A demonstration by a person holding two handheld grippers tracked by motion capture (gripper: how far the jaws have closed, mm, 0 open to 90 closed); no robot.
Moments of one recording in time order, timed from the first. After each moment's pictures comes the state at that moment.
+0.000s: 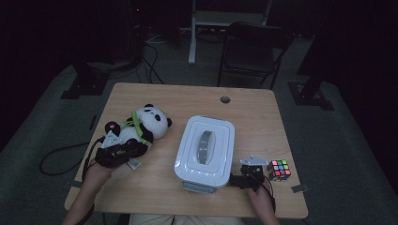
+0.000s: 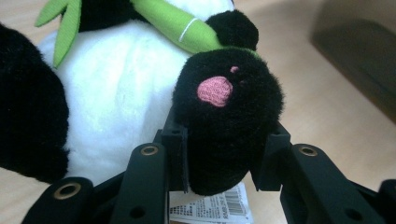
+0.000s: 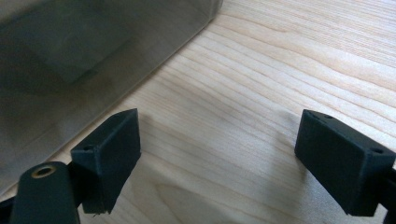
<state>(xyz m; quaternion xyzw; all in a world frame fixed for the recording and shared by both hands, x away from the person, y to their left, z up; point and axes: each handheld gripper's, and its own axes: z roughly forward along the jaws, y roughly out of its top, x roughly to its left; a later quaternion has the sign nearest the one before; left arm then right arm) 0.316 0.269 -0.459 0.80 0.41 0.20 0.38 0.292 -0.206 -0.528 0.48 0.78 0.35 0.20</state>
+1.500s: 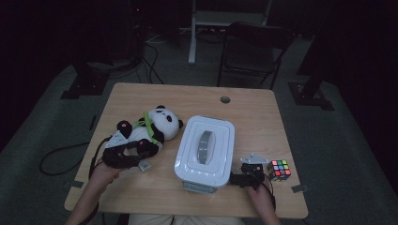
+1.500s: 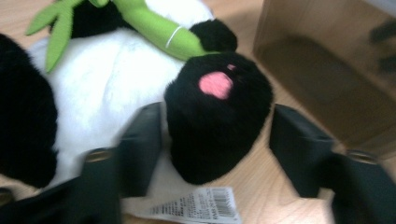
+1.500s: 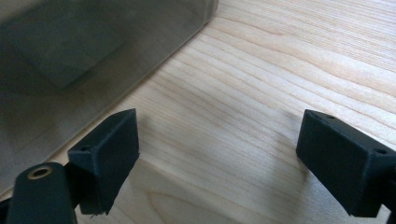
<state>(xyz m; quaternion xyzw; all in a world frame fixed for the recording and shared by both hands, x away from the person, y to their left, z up) 0.321 0.254 -0.454 0.80 0.38 0.15 0.44 0.297 -0.208 -0.527 0.48 0.78 0.35 0.19</state>
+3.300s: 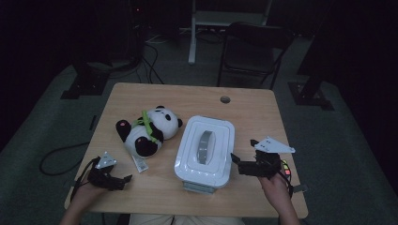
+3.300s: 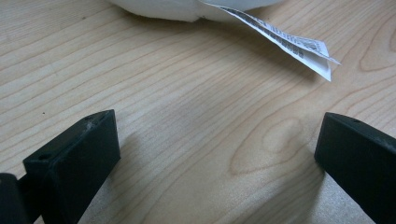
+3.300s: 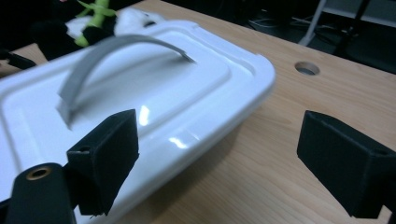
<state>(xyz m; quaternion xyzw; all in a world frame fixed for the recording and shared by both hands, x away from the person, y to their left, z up) 0.291 0.304 -0.524 0.83 0.42 0.17 0.33 0.271 -0.209 -0.391 0.39 0.77 0.45 0.23</state>
